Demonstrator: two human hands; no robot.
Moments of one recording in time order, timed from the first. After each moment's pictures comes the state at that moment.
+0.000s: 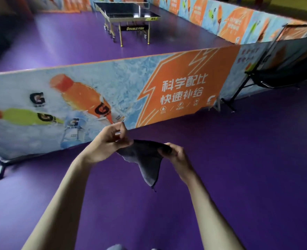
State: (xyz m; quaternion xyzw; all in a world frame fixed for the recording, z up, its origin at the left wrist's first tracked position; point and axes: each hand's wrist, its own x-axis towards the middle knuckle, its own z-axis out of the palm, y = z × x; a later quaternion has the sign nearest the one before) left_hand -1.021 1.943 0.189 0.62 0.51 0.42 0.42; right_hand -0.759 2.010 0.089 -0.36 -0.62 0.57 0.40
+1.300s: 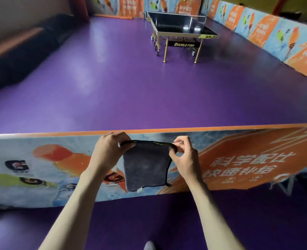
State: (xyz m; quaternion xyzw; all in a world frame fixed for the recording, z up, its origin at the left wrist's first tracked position) left_hand -1.422 2.652 0.150 0.53 0.77 0.35 0.03; right_hand -1.189 2.791 0.093 -0.36 -0.77 0.30 0.43
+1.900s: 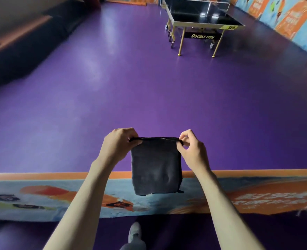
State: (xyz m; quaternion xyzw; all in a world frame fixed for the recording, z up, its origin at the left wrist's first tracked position) left_hand -1.603 2.852 0.125 0.50 0.82 0.28 0.06; right_hand -1.367 3.006 0.083 -0.40 -0.82 0.28 0.30
